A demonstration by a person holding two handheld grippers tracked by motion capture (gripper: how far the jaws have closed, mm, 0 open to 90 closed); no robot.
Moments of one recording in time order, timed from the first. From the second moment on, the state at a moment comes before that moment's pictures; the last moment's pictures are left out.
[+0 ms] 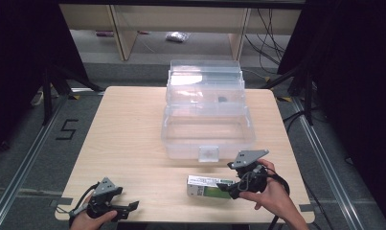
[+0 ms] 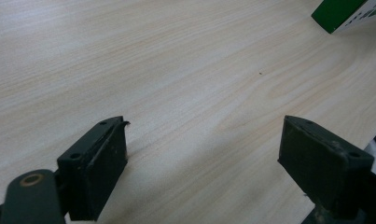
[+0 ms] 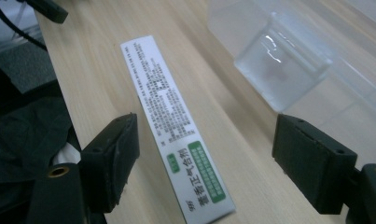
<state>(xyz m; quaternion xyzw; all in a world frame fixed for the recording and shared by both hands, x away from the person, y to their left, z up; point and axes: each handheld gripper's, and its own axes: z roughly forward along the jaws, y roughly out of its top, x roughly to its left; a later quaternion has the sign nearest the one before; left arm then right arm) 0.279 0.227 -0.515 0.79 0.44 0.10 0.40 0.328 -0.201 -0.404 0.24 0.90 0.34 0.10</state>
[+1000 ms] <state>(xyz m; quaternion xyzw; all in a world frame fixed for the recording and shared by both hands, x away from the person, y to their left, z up) 0.279 0.227 -0.516 0.79 0.44 0.09 0.41 0.343 -0.143 -0.419 0.17 0.95 0.25 0.05</state>
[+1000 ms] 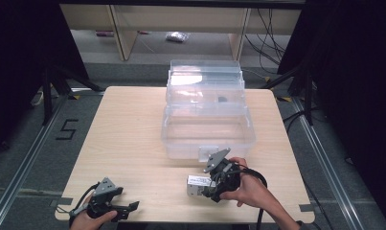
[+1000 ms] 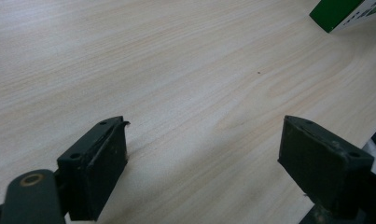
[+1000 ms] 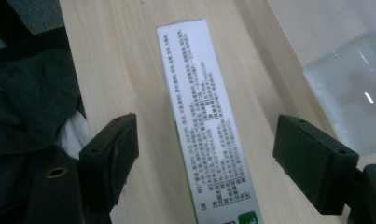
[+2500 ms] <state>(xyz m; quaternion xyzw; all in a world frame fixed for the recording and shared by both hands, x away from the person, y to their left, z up) 0.279 0.227 -0.515 0.79 0.44 0.10 0.41 0.358 -0.125 -0.445 0.14 0.98 0.14 0.02</state>
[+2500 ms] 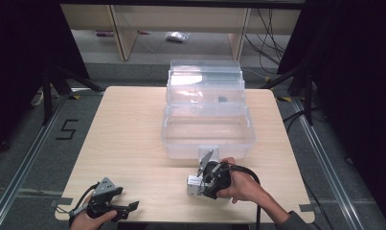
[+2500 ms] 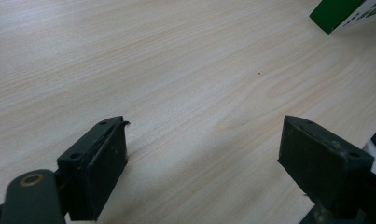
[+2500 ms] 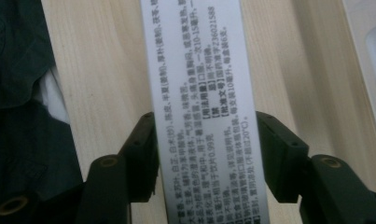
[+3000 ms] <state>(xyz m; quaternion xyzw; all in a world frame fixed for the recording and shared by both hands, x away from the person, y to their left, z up) 0.279 0.227 -0.515 0.79 0.44 0.10 0.40 0.357 -0.121 -0.443 0.10 0.99 0.10 0.02</state>
